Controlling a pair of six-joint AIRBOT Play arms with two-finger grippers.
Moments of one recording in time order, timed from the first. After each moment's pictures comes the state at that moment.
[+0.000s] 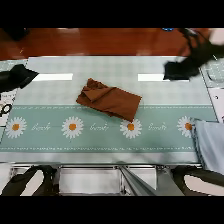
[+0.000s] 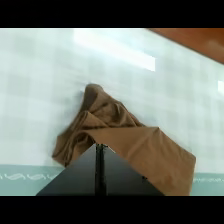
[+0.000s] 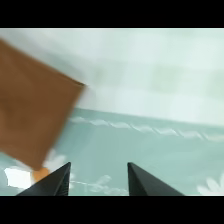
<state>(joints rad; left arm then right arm) 0.26 -0.85 0.94 0.82 -0.98 -1.35 0.06 -1.32 1.46 -1.39 1.45 1.66</state>
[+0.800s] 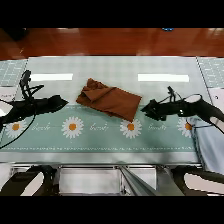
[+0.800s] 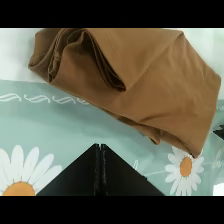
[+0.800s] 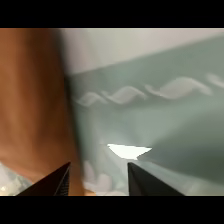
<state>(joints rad) 0.04 -0.86 0.62 0.81 -0.86 -1.35 -0.01 -1.43 0.73 -0.56 0.93 1.32</state>
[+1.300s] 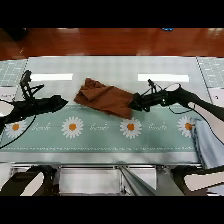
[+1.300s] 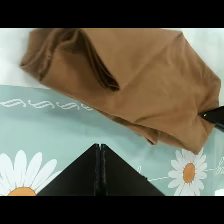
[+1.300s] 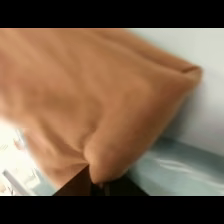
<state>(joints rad) 0.04 -0.87 0.62 0.81 -0.84 -1.35 0.16 -1.66 1.03 -0.49 1.02 1.26</state>
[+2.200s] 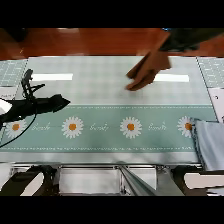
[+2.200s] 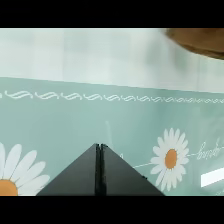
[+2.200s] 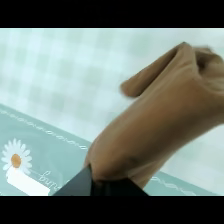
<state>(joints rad) 0.04 -0.86 0.66 0.76 -0.91 -1.34 -0.04 -1.55 2.02 -0.99 1.58 1.56</state>
